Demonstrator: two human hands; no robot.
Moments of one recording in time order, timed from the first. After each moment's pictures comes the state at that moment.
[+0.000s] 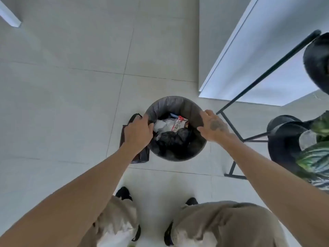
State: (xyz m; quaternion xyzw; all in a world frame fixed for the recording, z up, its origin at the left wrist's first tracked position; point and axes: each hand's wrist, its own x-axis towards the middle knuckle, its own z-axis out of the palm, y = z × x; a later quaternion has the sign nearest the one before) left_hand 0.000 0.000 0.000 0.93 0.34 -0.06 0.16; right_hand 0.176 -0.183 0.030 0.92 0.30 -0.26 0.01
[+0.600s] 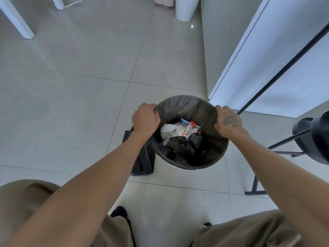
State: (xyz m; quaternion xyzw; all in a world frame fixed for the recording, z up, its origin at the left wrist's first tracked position) left_hand 0.016 0.035 -0.094 0.88 0.38 0.15 0.24; right_hand 0.181 -0.173 -0.065 0.96 0.27 -0.07 0.01
